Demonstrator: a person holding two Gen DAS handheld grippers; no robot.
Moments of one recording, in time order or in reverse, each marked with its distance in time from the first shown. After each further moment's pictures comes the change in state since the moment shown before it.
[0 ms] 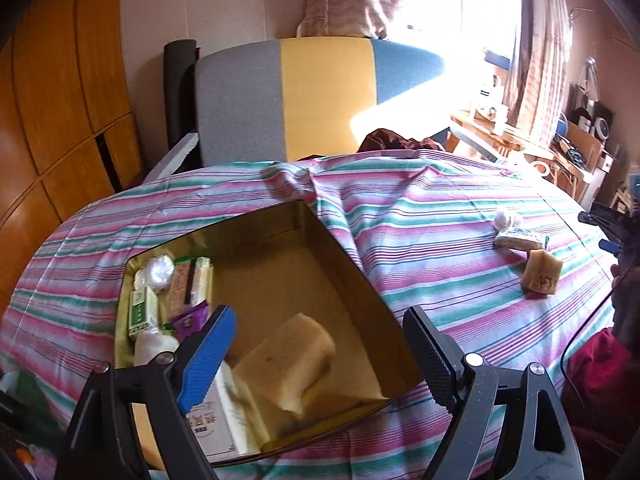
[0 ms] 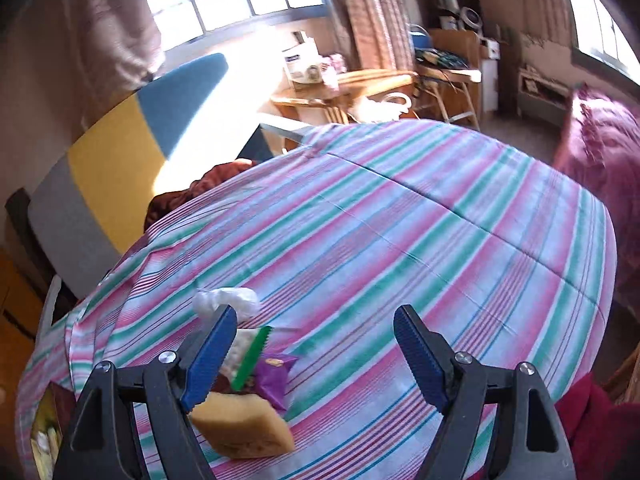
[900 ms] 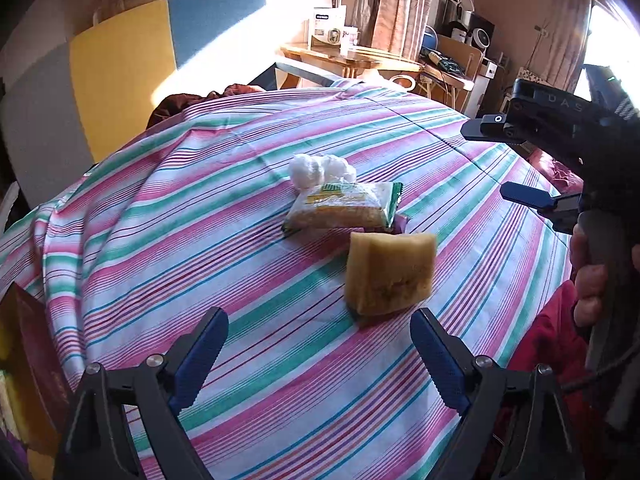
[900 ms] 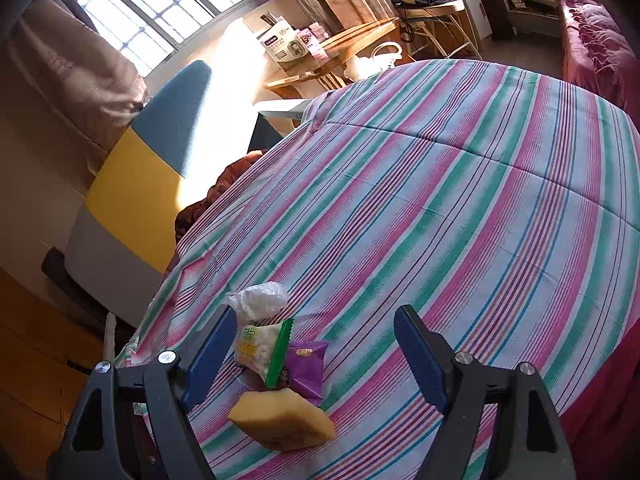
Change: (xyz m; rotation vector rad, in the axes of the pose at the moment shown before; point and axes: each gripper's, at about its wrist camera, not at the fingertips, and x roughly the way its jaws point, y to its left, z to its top) left arm 0.126 -0.243 0.036 0.315 0.184 -0.406; right arm 0.004 -0.026 0.002 0.195 0.092 0.199
